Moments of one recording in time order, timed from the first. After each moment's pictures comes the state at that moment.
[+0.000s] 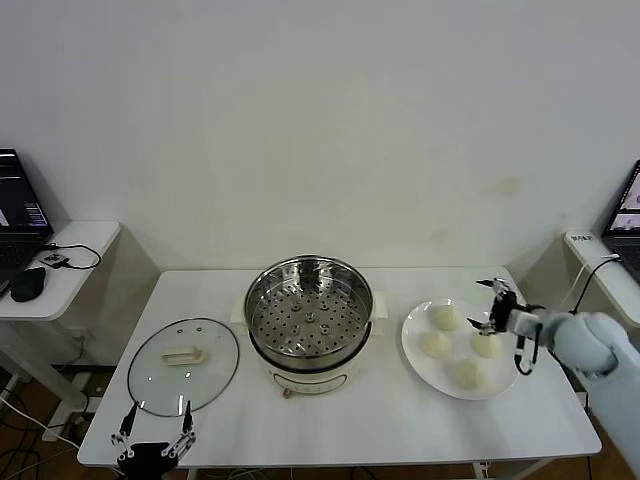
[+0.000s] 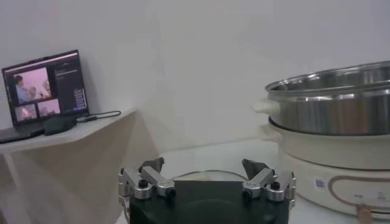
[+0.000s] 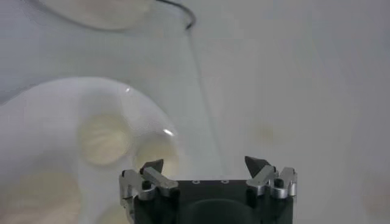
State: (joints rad) left arm 1.91 -1.33 -0.61 -2.10 -0.04 -0.16 -0.24; right arm -0.62 0.64 0.03 1.47 -0.32 -0.09 -0.80
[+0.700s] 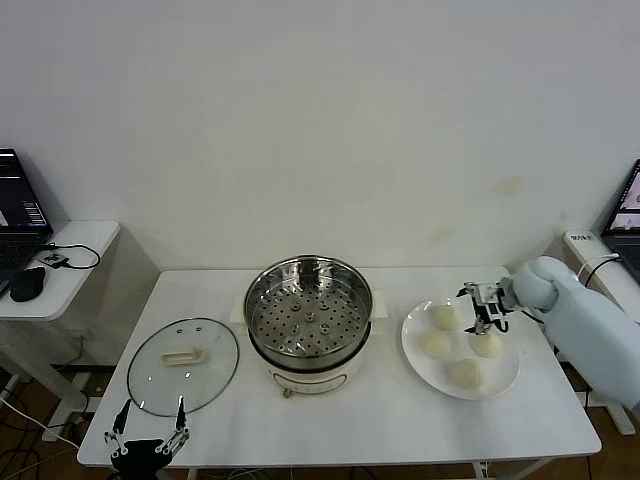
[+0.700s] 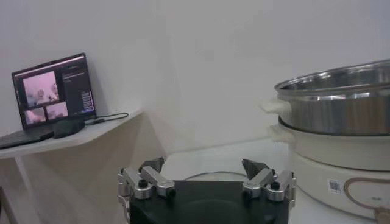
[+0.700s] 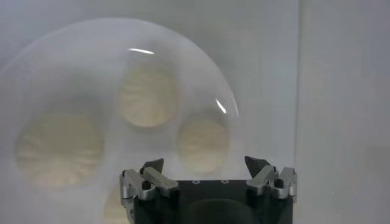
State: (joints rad) left arm 1.90 -1.34 -0.63 -2.10 -0.03 -0.15 -0.23; right arm -0.21 0.80 -0.40 1.06 -0.41 0.00 -0.99
